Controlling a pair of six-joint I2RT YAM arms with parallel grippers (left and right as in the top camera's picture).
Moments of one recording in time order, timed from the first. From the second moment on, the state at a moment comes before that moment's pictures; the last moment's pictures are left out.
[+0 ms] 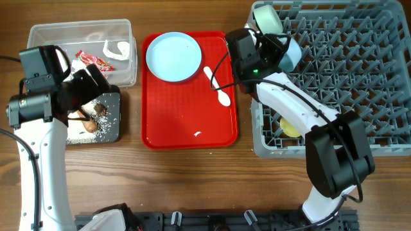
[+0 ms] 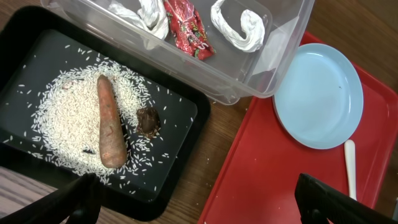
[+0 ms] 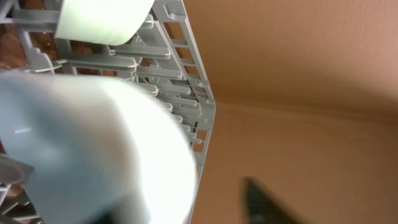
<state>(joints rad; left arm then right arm) 0.23 1.33 1.29 -0.96 0.05 -0.34 0.47 1.90 1.33 -0.20 1.14 -0.87</state>
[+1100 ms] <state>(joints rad) 0.23 1.33 1.29 -0.96 0.05 -0.34 0.75 1.91 1.33 0.13 0.94 -0.61</state>
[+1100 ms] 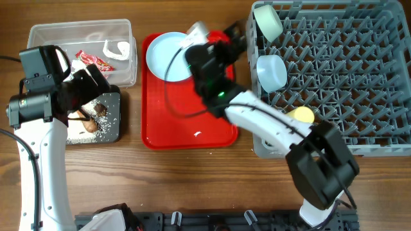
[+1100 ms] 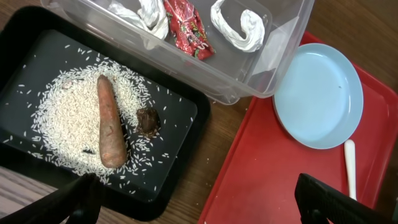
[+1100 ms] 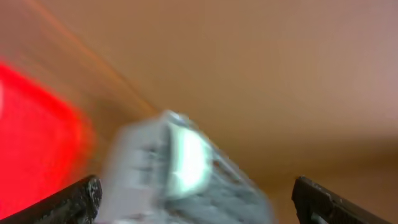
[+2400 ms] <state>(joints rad) 0.23 1.33 1.29 -0.96 0.05 -0.34 0.61 2.02 1.33 -0.01 -0.16 0.77</state>
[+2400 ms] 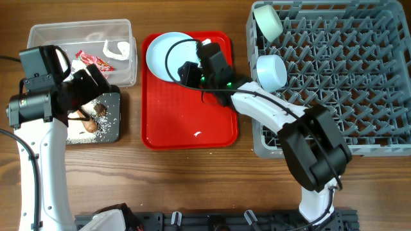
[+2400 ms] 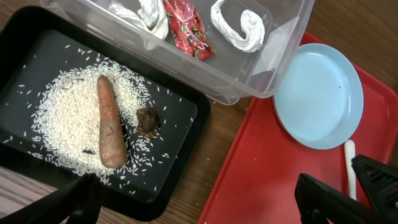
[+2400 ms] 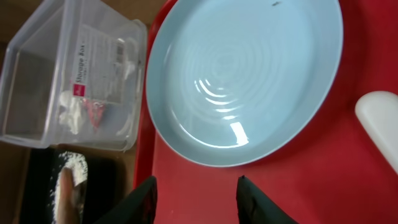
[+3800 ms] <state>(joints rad) 0.23 1.33 1.29 -0.96 0.05 -0.34 0.60 2.17 1.33 -0.01 -0.03 0.95</state>
